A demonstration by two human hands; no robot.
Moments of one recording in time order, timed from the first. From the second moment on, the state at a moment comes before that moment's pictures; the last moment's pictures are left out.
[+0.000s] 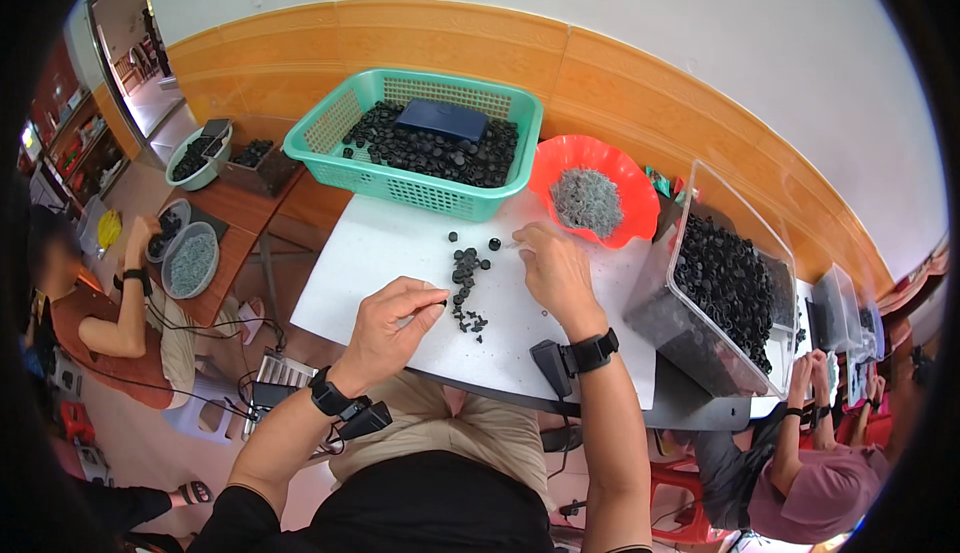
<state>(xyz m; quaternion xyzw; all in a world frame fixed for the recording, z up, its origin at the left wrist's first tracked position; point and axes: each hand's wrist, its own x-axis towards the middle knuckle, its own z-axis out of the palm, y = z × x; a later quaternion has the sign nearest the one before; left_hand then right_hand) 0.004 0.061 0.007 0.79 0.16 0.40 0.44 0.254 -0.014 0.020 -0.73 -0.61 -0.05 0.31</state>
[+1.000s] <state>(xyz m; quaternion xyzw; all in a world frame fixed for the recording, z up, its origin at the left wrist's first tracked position) 0.002 0.058 0.000 0.73 0.20 0.34 0.56 0.264 -0.021 0.022 -0.76 -0.63 -0.03 0.15</state>
